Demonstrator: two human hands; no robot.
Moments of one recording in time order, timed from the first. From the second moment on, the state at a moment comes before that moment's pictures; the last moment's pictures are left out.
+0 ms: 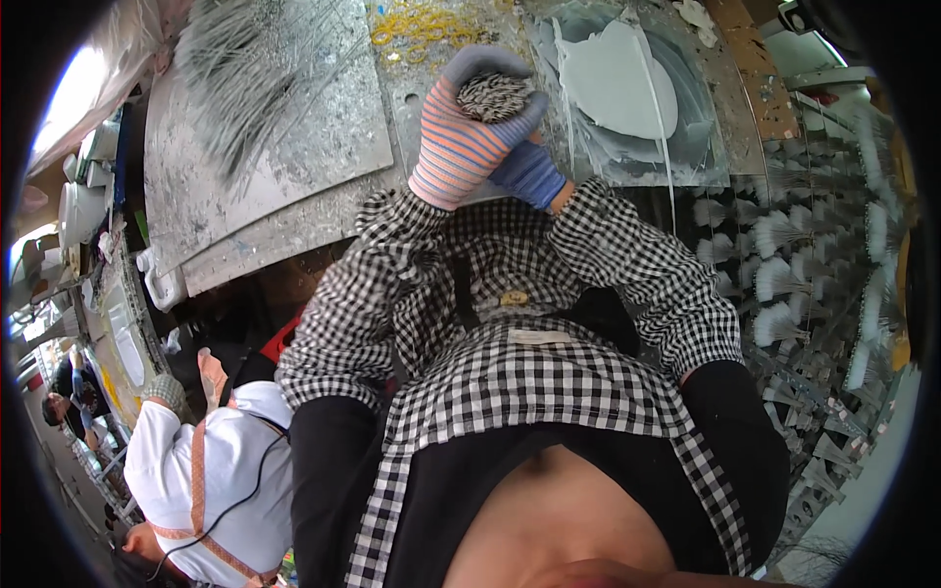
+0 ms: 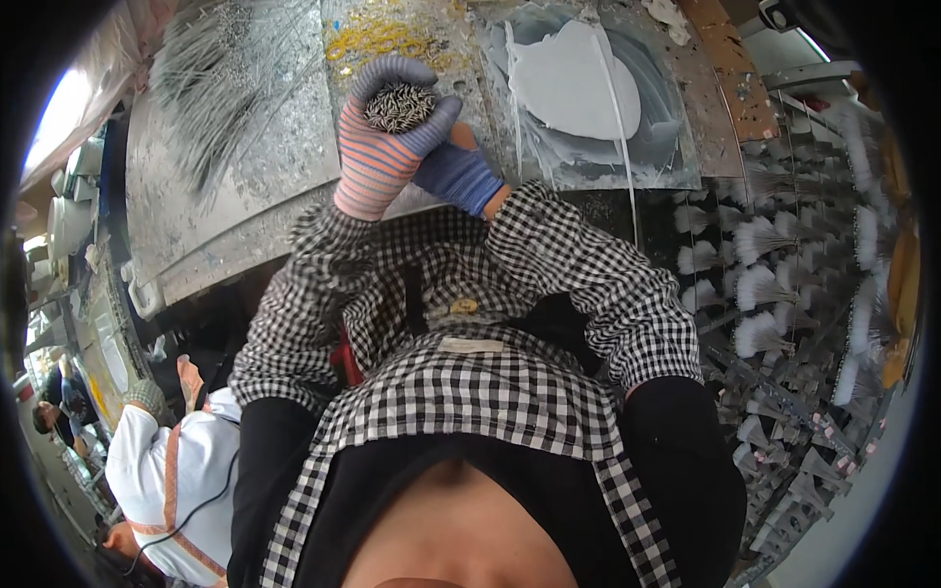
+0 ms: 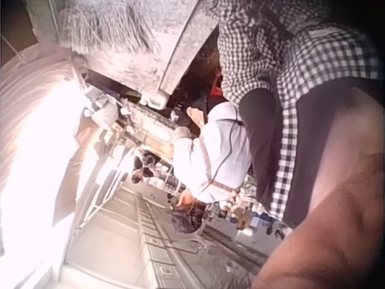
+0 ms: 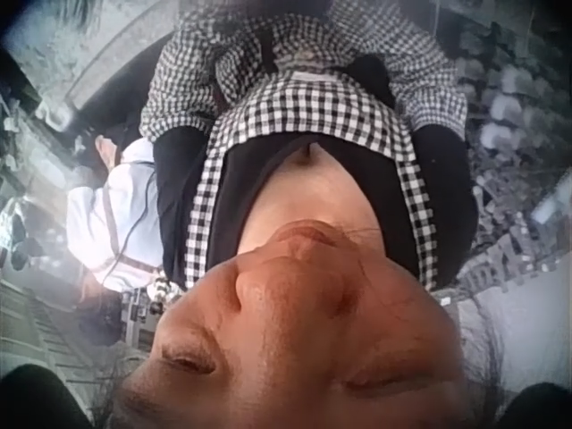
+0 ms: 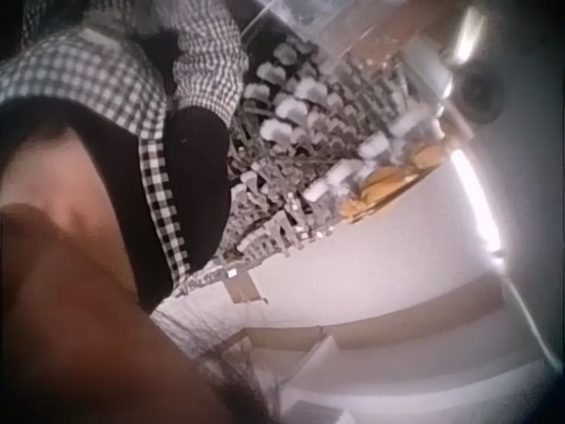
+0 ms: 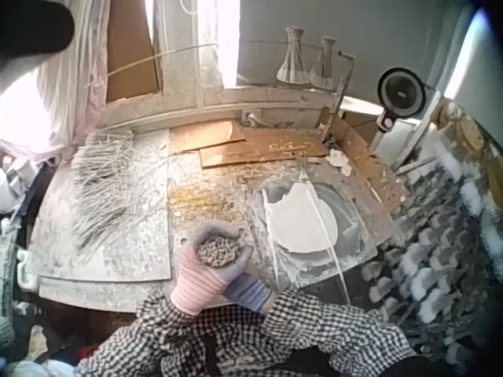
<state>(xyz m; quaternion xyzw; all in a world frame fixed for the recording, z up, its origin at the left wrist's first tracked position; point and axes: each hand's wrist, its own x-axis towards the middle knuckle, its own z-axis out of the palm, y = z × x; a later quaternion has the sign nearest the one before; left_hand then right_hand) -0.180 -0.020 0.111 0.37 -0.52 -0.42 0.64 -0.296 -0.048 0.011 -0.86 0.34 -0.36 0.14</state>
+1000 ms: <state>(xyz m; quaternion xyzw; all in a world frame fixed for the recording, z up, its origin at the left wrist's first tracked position) -0.160 -0.061 0.193 0.26 -0.95 0.00 0.17 -0.321 -0.084 0.011 -0.90 0.38 0.00 0.19</state>
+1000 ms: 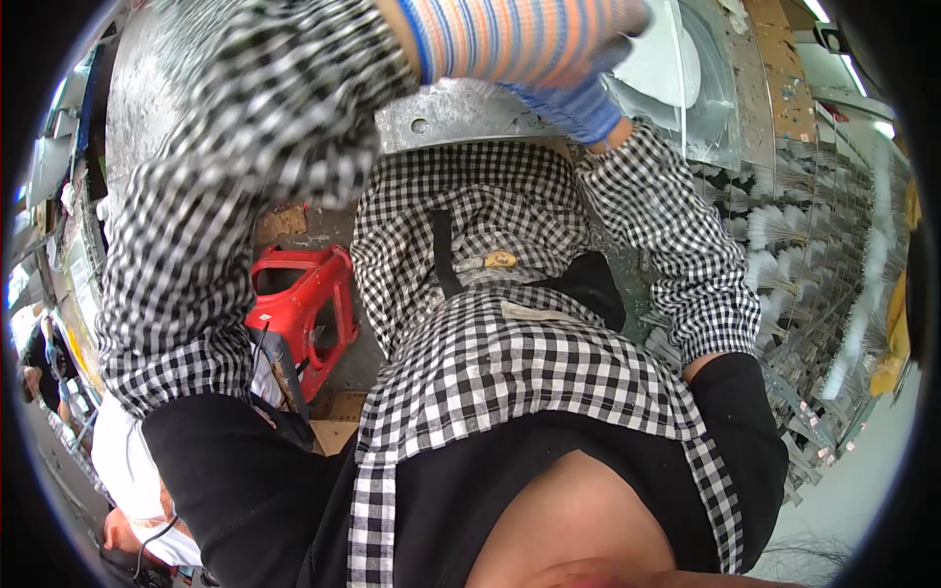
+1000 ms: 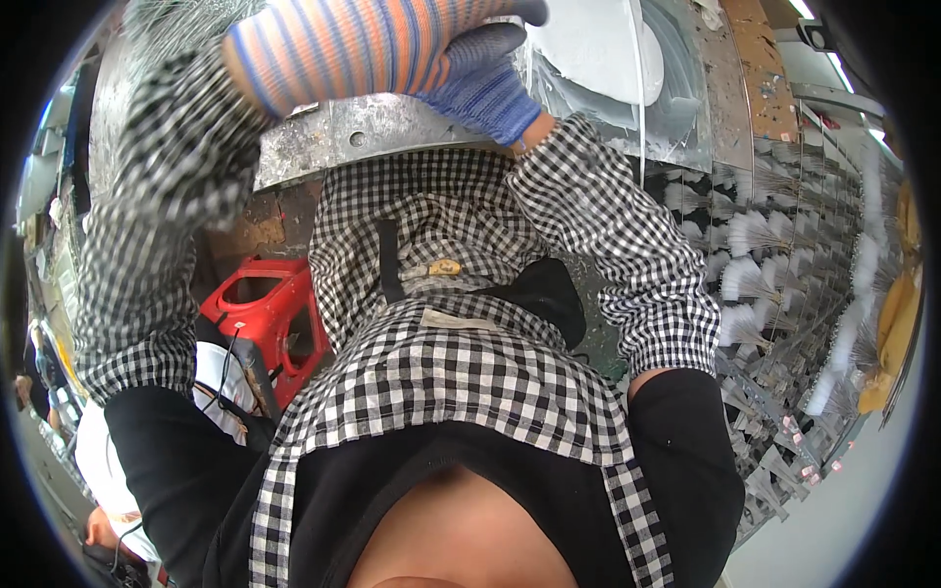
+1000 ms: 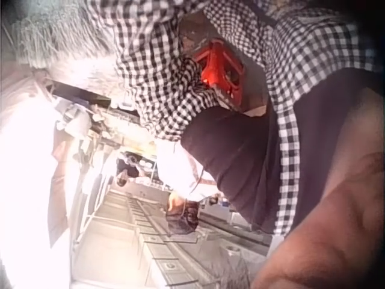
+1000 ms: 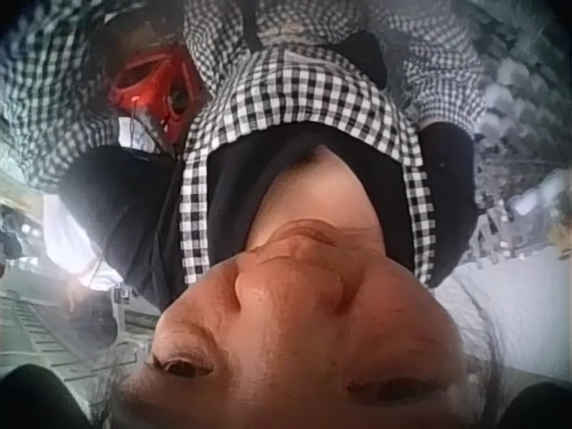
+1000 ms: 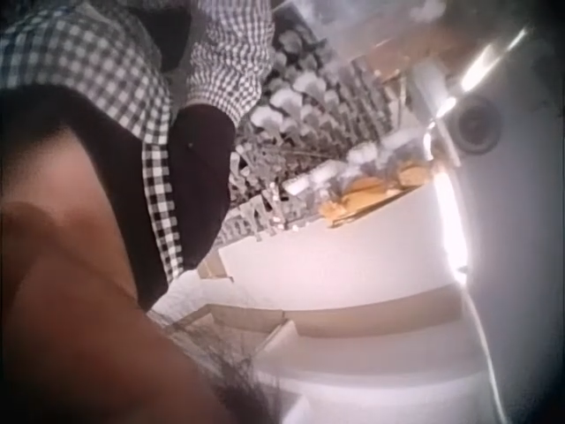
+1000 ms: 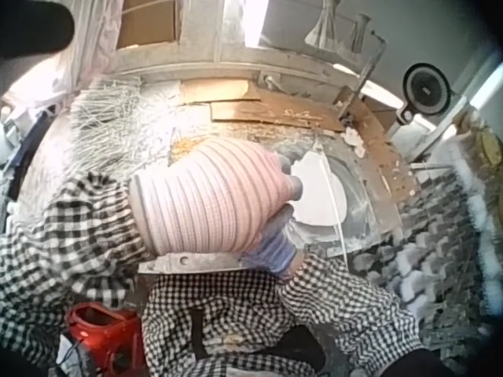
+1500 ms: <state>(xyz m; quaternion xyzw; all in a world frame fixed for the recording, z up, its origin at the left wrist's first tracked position) -0.158 -0.054 0.183 0.35 -0.94 -0.01 0.05 -0.308 -0.063 0.040 -0.84 0.43 -0.04 0.34</state>
